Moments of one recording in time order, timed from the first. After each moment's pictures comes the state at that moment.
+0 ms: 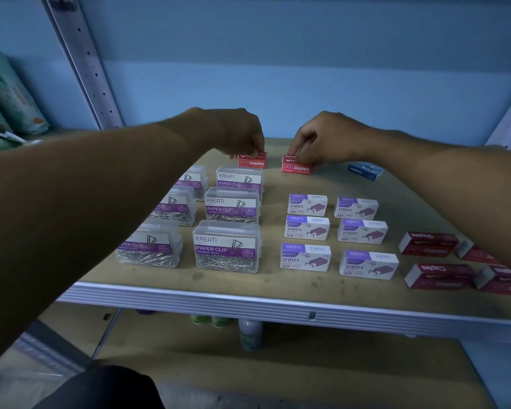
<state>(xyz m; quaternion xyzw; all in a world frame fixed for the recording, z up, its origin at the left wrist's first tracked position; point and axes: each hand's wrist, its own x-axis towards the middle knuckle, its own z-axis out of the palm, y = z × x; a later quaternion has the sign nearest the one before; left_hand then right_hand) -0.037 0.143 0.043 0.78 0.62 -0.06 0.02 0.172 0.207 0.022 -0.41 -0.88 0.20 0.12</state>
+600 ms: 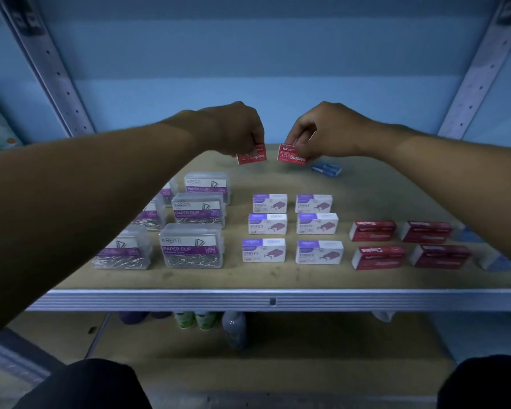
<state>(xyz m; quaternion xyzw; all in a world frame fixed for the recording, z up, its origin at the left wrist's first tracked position) 0.018 0.130 0.068 0.80 0.60 0.00 -0.03 0.231 0.177 0.049 -0.43 -0.87 0.16 0.18</state>
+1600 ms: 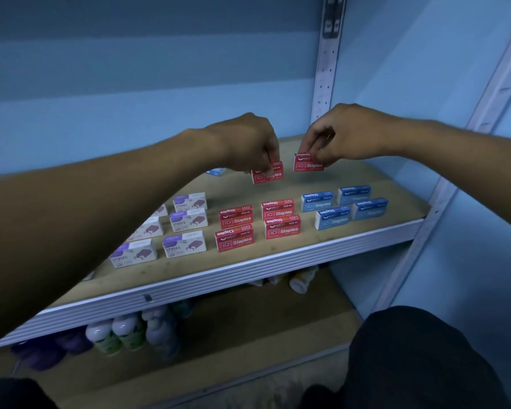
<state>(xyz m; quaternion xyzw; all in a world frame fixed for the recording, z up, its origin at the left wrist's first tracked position) 0.234 0.104 0.074 0.89 0.46 0.06 0.00 0.456 0.101 0.074 -0.54 -0.82 0.15 0.16</state>
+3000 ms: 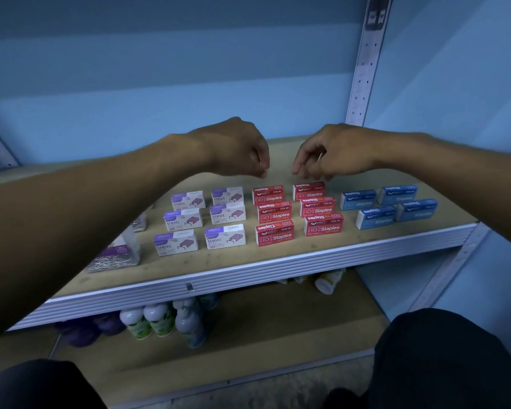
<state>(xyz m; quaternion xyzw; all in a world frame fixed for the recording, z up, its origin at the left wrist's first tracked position) 0.158 0.100 0.062 0.86 0.51 0.06 0.03 0.389 0.113 0.051 -0.49 -0.84 0.21 0.09</state>
